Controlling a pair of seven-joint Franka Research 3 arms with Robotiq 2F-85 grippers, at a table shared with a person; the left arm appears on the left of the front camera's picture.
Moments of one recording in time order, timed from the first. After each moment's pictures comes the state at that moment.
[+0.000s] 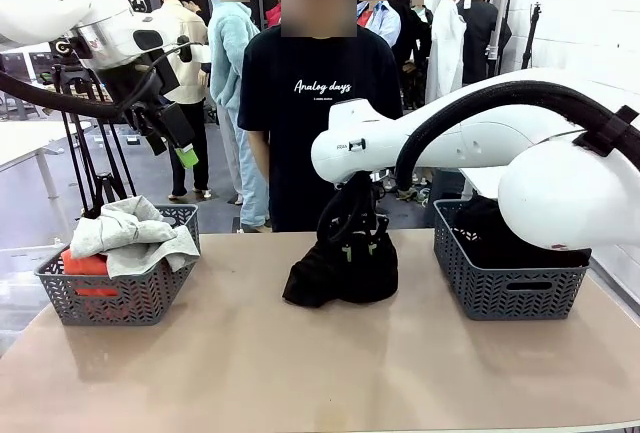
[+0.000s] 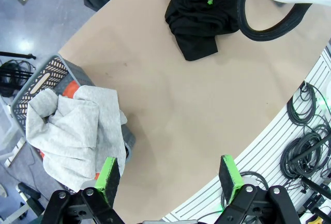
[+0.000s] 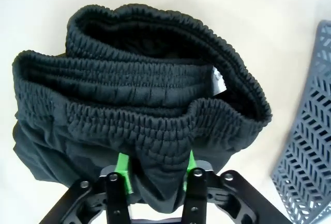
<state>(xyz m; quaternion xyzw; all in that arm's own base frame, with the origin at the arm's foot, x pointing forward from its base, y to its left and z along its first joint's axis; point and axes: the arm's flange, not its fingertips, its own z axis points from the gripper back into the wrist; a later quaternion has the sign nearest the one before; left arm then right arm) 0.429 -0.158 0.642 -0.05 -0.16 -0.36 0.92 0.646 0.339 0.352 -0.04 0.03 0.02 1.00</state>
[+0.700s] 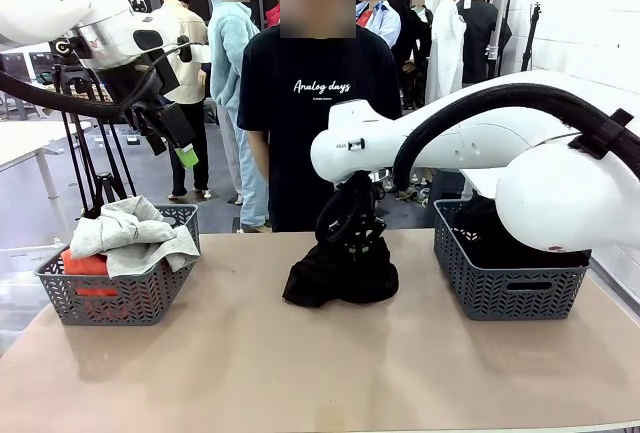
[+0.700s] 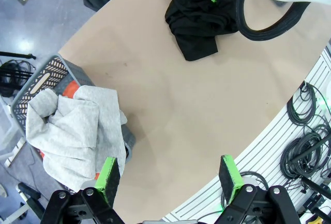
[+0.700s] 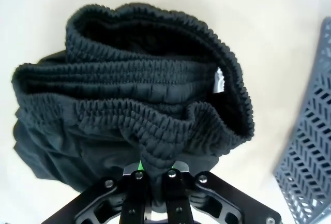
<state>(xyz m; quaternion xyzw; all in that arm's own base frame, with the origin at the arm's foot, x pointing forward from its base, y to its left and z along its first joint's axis) 0.429 -0.158 0.642 -0.05 -0.16 -0.36 0.92 0.646 0.340 0.350 -0.03 0.05 0.02 1.00</state>
